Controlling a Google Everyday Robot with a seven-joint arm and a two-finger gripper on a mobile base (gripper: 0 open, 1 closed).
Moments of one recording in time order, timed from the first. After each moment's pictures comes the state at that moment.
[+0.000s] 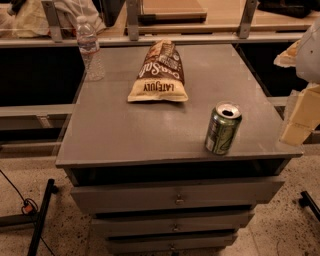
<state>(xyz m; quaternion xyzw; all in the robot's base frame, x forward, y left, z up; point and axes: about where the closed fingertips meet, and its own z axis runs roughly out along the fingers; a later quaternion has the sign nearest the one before) 0.438 -0.217 0.976 -0.60 0.78 -0.03 0.16</state>
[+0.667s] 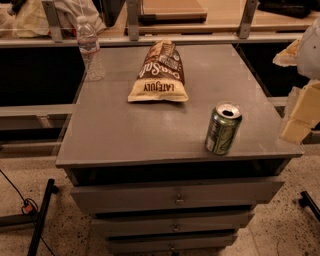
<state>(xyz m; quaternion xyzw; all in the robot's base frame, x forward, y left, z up) 0.439 -0.215 0.978 -0.60 0.78 -0.02 0.17</state>
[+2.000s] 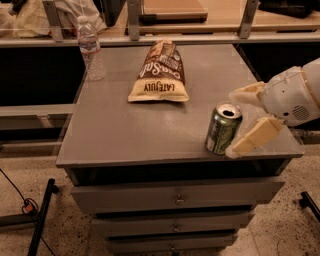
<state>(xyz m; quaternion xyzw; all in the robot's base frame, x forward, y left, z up) 0.465 -0.159 0.903 -0.58 0.72 0.19 0.32</state>
